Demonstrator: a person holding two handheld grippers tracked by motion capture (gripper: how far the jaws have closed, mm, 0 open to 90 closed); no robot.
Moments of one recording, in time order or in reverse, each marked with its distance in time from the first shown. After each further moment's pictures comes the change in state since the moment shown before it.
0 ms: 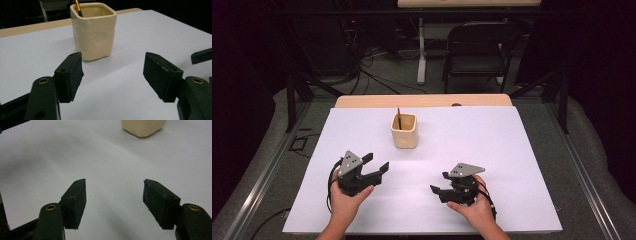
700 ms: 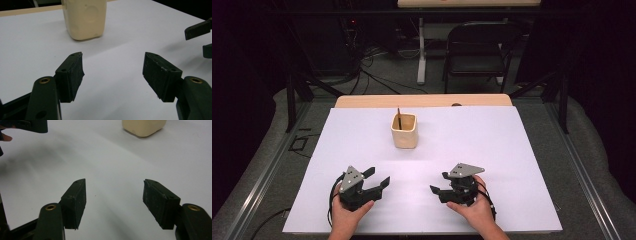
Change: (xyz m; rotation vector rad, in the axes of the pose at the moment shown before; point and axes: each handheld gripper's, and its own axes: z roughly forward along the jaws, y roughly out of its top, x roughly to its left) left arm -0.007 -0.041 -0.004 0.025 -0.041 0.000; right arm 0.001 0.000 0.001 -0.002 -0.002 -0.005
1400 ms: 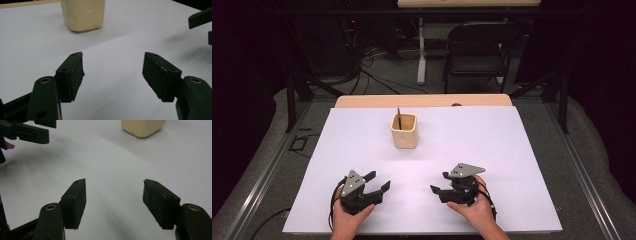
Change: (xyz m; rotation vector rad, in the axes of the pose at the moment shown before) left arm -0.001 -0.013 0.002 0.016 -0.003 0.001; right arm -0.001 0.000 -0.001 -0.002 -0.002 0.004
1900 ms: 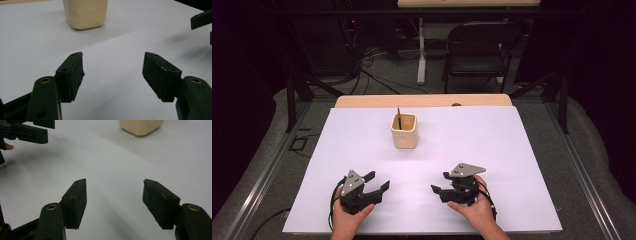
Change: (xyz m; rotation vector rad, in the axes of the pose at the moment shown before) left arm 0.003 -0.002 0.001 0.000 0.003 -0.018; right arm -0.003 -0.002 0.001 -0.003 -0.003 0.012
